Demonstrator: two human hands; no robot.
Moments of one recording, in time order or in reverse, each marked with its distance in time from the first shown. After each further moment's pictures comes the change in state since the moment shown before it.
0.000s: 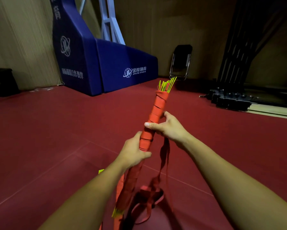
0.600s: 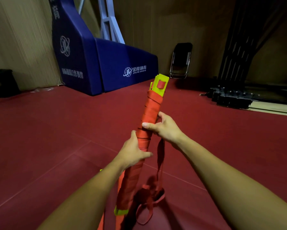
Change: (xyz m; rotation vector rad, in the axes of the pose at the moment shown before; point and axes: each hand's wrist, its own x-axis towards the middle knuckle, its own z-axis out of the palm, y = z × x) left_hand 0.000 -0.002 -0.001 -0.036 -0.010 -0.113; right_hand 0.005 0.008 0.015 0.050 -0.011 -0.032
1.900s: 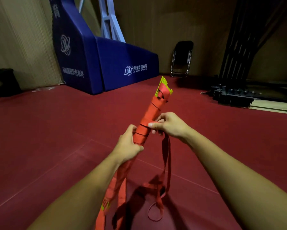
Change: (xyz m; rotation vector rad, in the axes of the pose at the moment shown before) left_hand 0.004 -0.006 -0.013 -0.145 0.072 0.043; right_hand -0.007 -0.019 -0.019 -0.192 -0.176 0.020
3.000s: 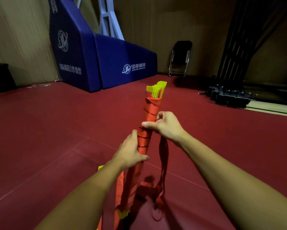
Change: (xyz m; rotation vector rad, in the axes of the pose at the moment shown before) left_hand -0.007 -0.016 0.011 0.362 -0.087 0.106; right_hand 0.006 0.007 0.022 -0.032 0.257 -0.010
